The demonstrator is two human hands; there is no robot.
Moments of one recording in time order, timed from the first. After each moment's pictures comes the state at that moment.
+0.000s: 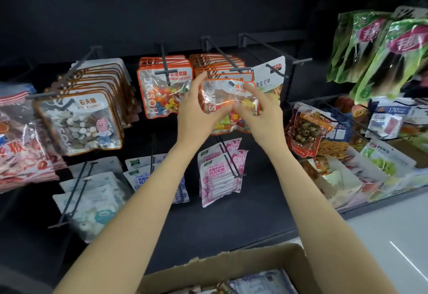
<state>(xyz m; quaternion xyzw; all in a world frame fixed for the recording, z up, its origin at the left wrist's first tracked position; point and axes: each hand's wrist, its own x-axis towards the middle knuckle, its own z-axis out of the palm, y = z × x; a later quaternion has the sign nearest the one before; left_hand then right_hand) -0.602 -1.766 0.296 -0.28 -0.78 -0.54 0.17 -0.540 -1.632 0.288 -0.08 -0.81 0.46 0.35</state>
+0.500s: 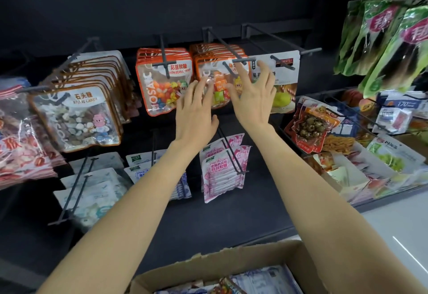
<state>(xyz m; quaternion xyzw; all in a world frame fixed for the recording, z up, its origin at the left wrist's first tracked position) -0.634 -1.766 0.261 -0.31 -0.90 -0.12 0.29 -0.616 -1.625 0.270 -0.18 -0.88 0.10 0.43</state>
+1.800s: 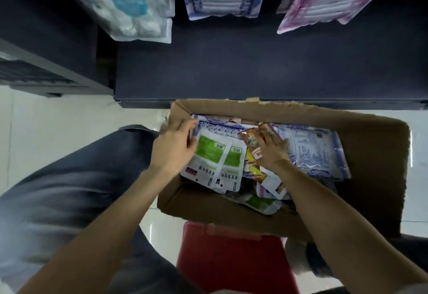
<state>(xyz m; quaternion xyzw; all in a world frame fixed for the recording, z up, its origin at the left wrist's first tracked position) -0.456 -2.008 -0.051 -0.10 -0.97 -0.17 -0.14 -0.418 -1.750 -0.196 -0.01 -0.90 0.02 -0.43</state>
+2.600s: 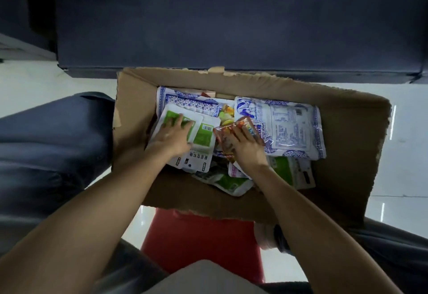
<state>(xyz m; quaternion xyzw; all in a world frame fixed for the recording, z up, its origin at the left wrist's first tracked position) -0.434 -1.945 -0.175 -0.12 -0.86 0.02 -0.49 -0.356 -1.736 -0.200 0.06 -0.93 0.11 -0.36</state>
